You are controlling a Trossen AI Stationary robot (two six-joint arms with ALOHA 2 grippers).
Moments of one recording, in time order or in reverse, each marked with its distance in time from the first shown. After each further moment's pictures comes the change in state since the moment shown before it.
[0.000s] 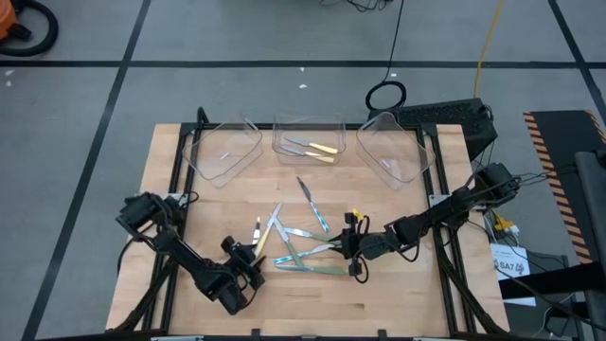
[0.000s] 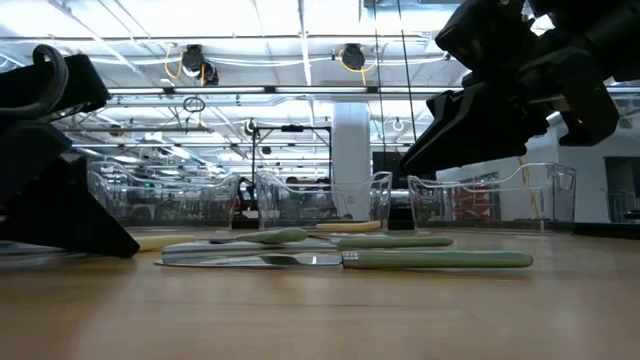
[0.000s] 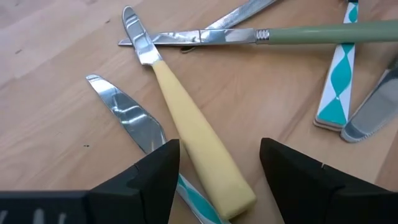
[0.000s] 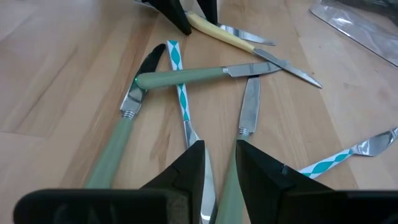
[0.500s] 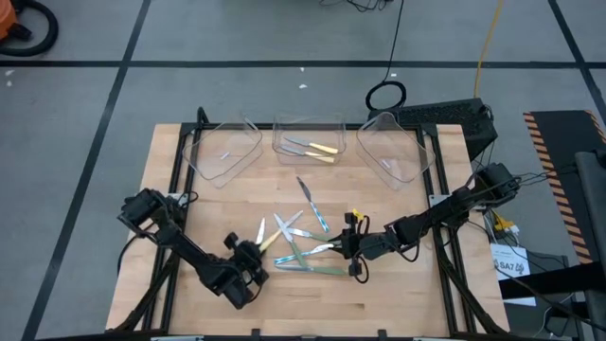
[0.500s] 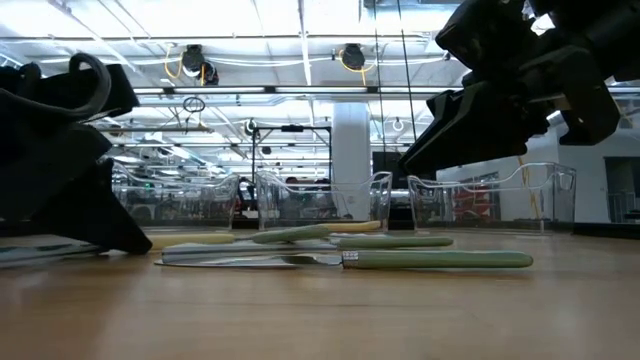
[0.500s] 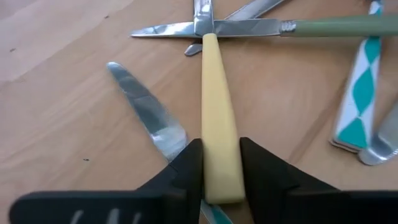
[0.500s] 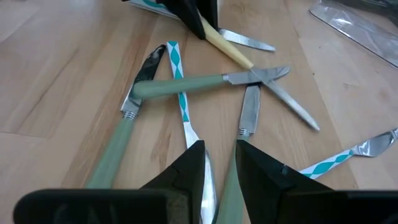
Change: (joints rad) left arm 0.060 0.000 0.002 -0.063 0.091 0.021; right arm 0.000 0.000 0.000 0.004 0.000 0.000
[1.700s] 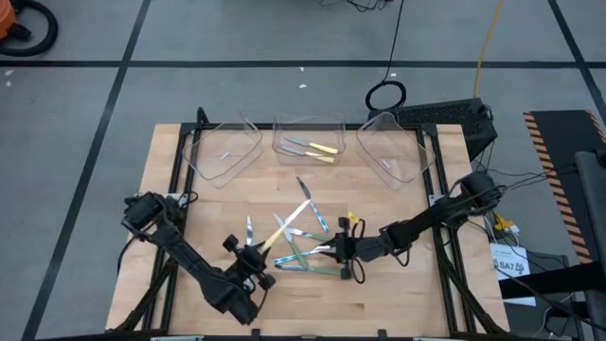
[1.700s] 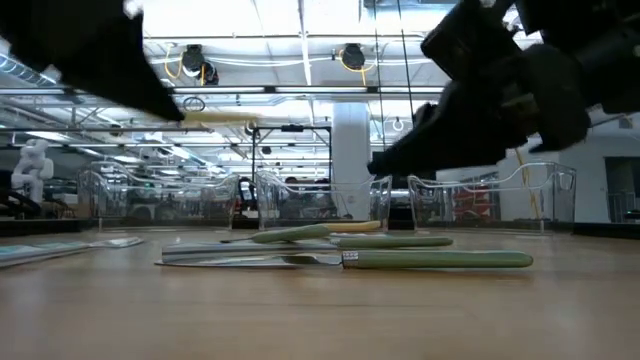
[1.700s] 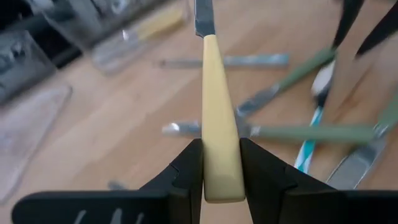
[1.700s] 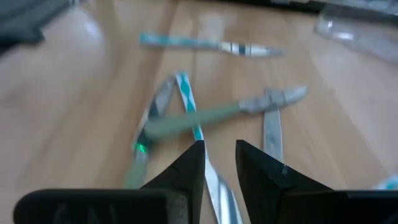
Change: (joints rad) left arm -0.033 -0.002 0.429 -0.563 -0.234 -0.084; right arm 0.000 0.173 0.000 0.341 -0.004 0.043
